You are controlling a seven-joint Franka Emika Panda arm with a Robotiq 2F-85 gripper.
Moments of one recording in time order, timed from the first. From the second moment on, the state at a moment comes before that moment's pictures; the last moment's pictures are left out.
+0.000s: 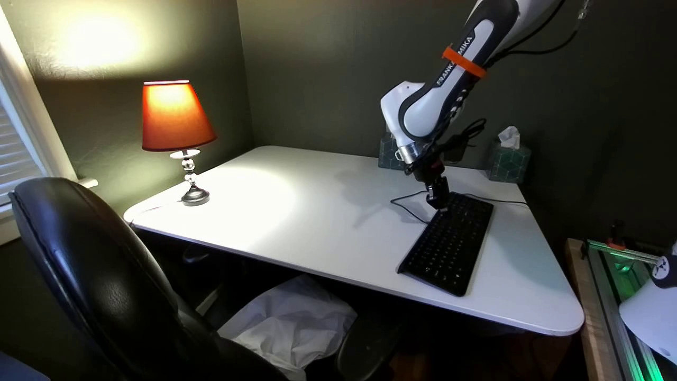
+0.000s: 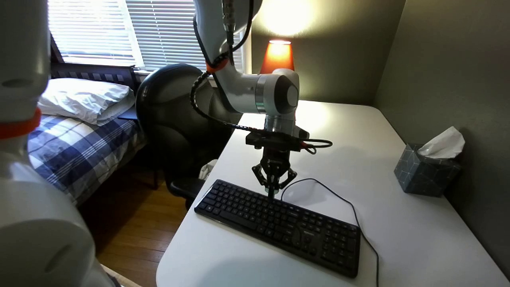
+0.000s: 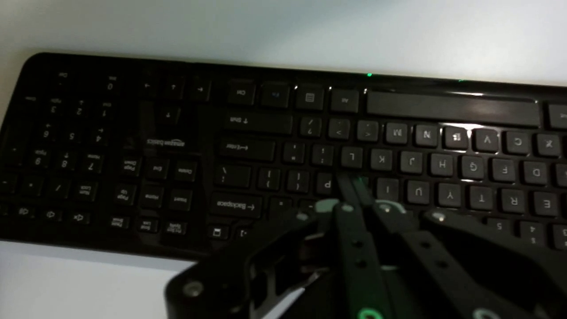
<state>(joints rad) -0.13 0.36 -0.11 -2.24 -0.21 2.13 -0.15</state>
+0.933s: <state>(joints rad) -0.14 0.41 -0.11 -2.23 -0.21 2.13 -0.15</state>
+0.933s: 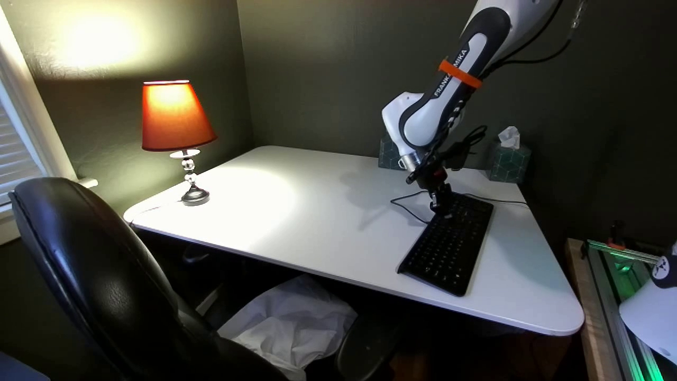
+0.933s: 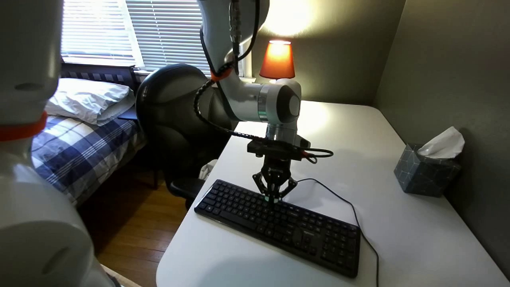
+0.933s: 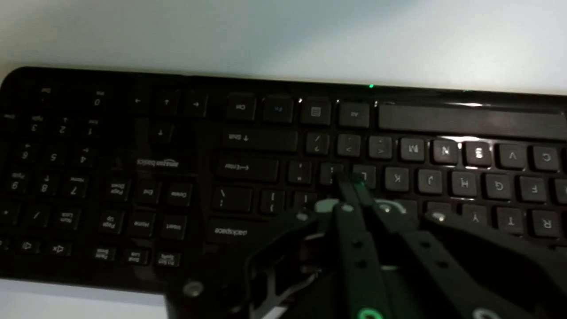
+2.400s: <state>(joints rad) -0.15 0.47 -0.11 -2.18 -0.21 2.12 -0.17</state>
